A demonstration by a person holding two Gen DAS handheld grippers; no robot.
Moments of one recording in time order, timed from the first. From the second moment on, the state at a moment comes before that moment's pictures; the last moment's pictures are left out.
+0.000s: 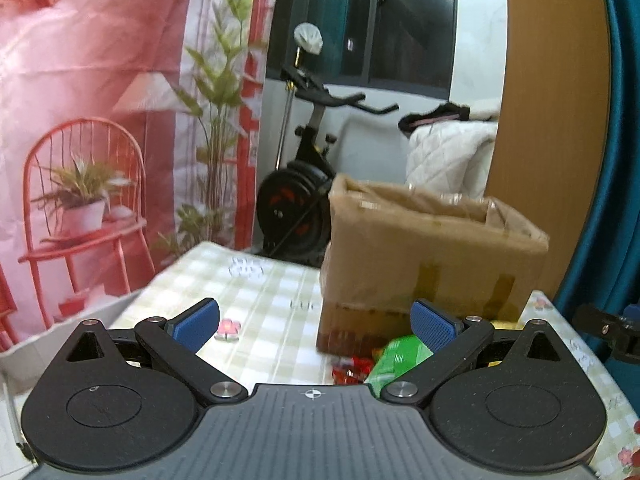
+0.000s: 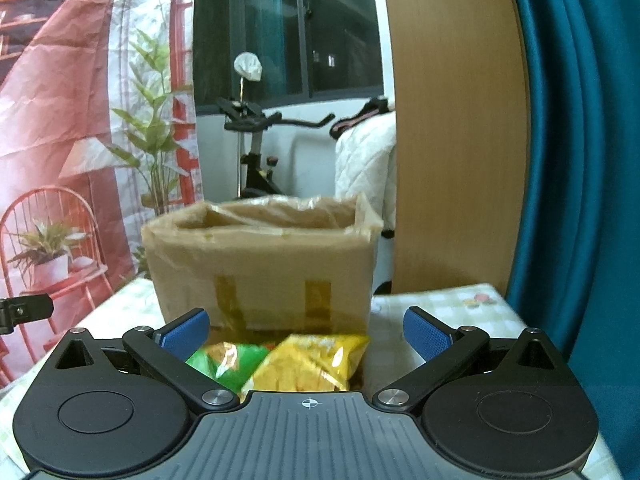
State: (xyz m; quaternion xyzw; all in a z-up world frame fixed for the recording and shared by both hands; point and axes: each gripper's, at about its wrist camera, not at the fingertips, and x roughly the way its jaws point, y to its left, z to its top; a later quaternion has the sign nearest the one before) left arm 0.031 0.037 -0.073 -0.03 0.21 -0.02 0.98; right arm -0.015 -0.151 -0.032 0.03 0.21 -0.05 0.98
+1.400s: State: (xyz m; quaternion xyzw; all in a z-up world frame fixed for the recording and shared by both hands) left arm 0.074 0.020 -0.199 -0.08 0.41 -0.04 0.91; right arm 0.015 -0.157 -0.114 0.07 0.28 -0.02 0.96
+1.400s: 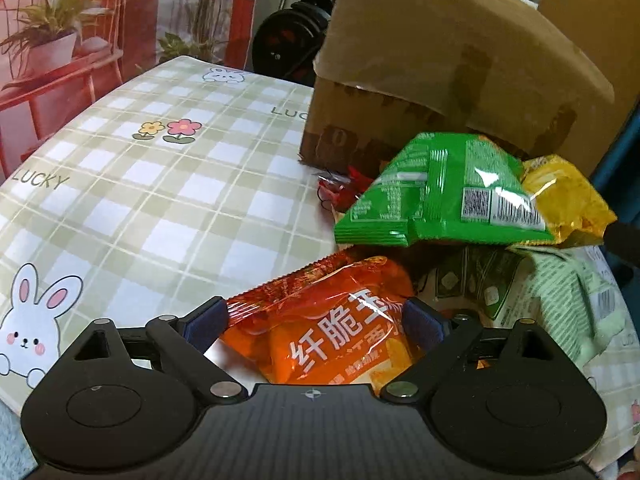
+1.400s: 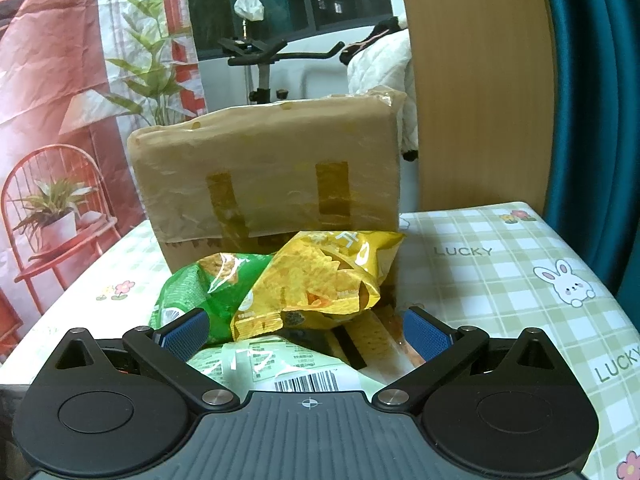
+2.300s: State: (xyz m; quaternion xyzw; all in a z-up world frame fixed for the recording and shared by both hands) left arm 0.051 0.052 -0.151 -0.07 0.29 0.03 0.96; right arm 0.104 -0.190 -0.122 0.15 0.30 -0.02 0.94
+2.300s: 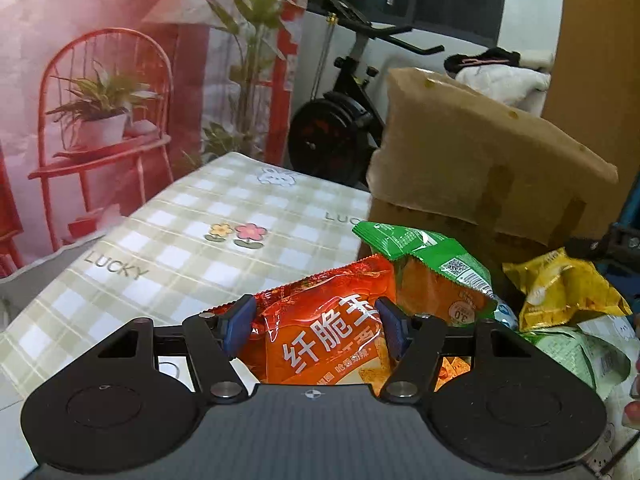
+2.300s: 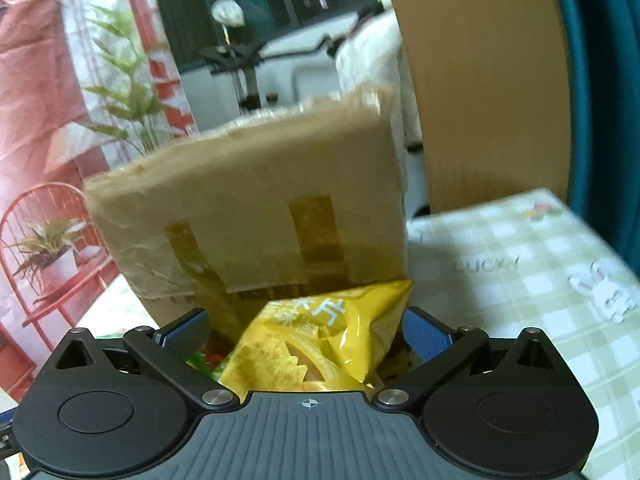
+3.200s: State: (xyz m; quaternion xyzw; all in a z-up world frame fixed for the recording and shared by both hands) left arm 0.020 0.051 -0.122 0.07 0.25 0.06 0.96; right arm 0.050 -0.212 -0.114 0.17 0.26 0.00 0.95
